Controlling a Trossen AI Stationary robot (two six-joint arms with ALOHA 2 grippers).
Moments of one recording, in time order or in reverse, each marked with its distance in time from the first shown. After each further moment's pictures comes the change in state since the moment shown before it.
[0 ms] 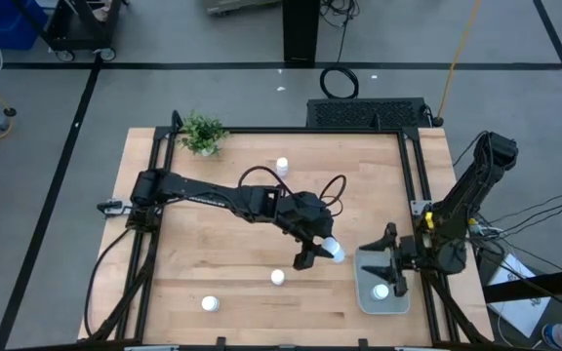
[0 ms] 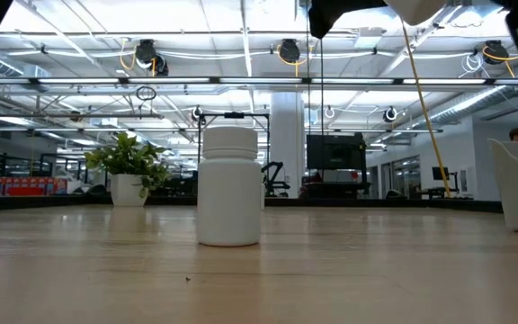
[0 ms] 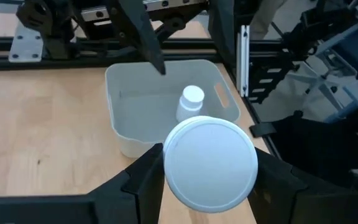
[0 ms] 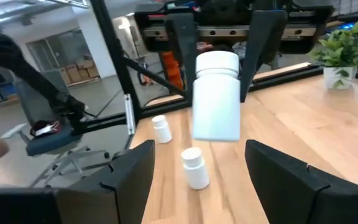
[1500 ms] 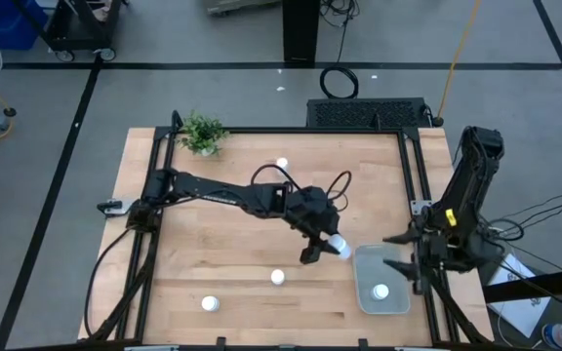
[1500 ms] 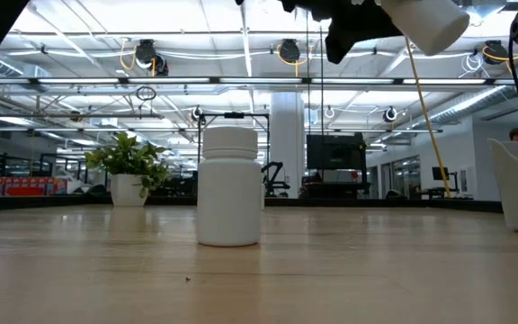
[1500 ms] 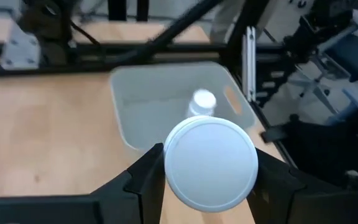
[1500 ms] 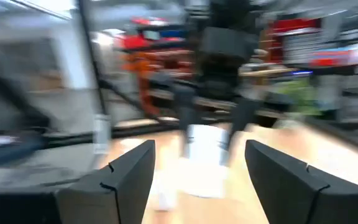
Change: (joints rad) left arm 0.049 0.073 -0.002 0.096 0.084 0.029; right arm 0.252 -0.078 -0.002 0.249 0.336 -0.427
